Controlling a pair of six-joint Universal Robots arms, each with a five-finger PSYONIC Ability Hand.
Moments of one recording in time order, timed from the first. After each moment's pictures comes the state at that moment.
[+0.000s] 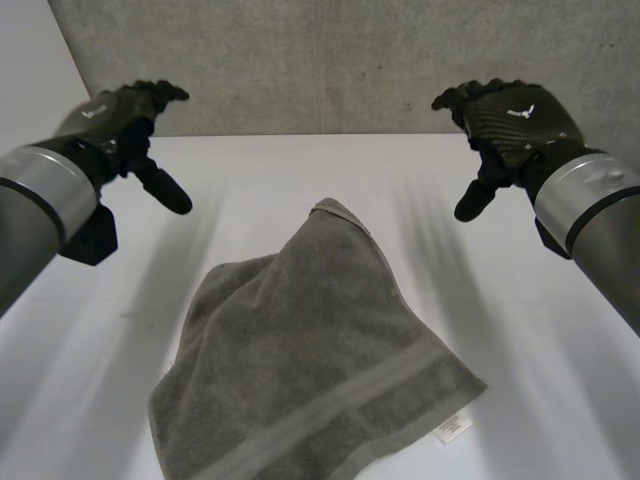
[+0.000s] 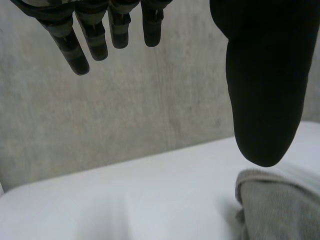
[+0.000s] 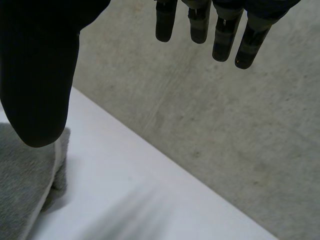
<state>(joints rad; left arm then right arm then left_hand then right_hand) 4.35 -1.71 -1.36 2.95 -1.57 3.01 1.97 -1.40 1.39 0.07 1.48 2.91 0.17 0.16 0.17 0.17 0.03 0.18 0.17 0.17 0.17 0.05</state>
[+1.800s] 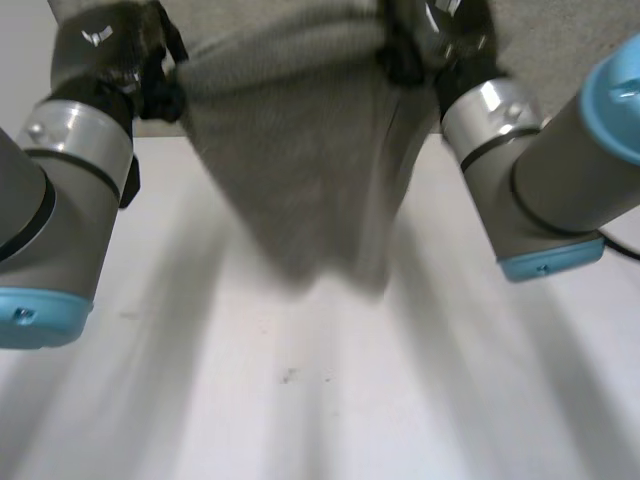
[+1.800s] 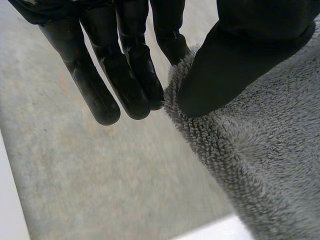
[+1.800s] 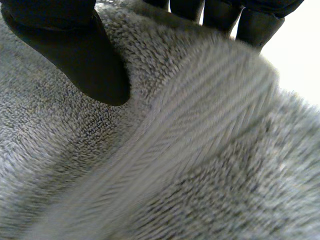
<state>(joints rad) 4.19 -1.72 -1.32 3.28 -1.82 3.16 2.12 -1.18 1.17 -0.46 1.48 3.05 1.14 1.22 1.22 1.22 1.01 1.38 1.21 1.21 1.21 1.00</state>
